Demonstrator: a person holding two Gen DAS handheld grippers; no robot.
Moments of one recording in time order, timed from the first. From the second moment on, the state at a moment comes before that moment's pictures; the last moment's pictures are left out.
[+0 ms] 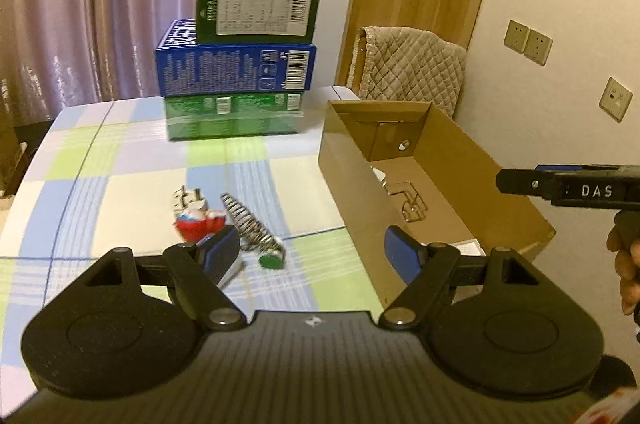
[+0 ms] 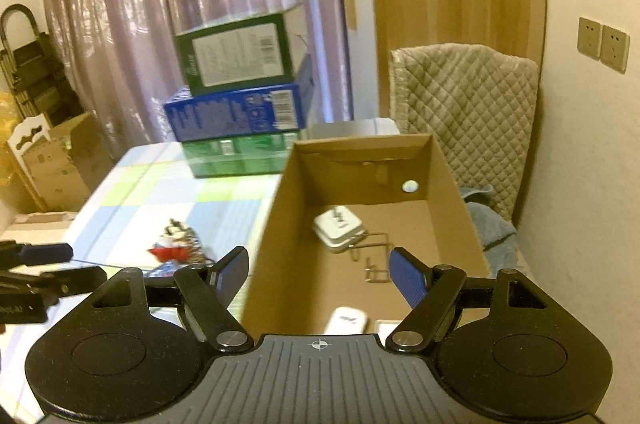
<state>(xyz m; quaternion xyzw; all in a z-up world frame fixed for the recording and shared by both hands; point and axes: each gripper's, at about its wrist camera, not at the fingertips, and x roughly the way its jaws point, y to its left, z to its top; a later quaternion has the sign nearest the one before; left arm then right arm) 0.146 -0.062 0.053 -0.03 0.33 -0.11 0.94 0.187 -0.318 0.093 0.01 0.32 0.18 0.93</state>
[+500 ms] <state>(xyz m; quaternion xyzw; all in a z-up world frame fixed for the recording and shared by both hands) 0.064 0.022 0.038 -0.04 0.34 -0.06 0.94 0.126 -0.273 0.078 -0.01 0.32 0.21 0.92</state>
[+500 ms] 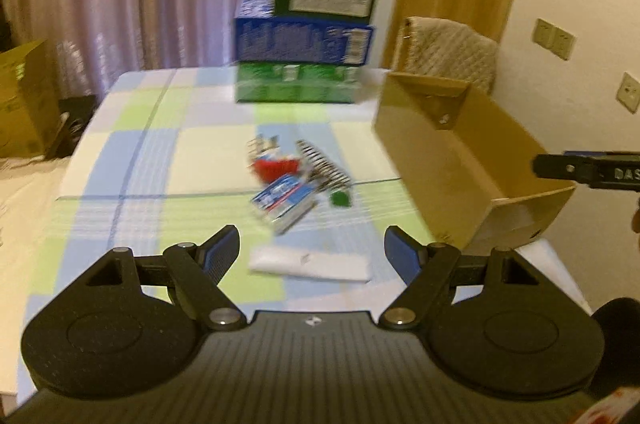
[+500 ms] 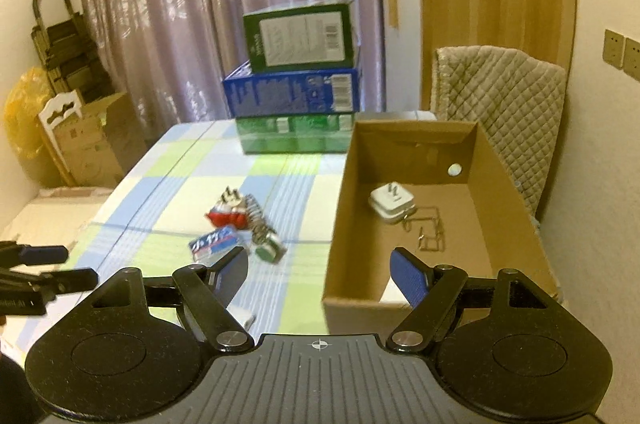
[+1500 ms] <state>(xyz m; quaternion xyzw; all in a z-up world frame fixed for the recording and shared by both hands) 0.106 0.099 -0.020 -0.02 0.38 -0.05 0.92 0.136 -0.155 -0.036 -0.15 0.34 0.37 0.85</state>
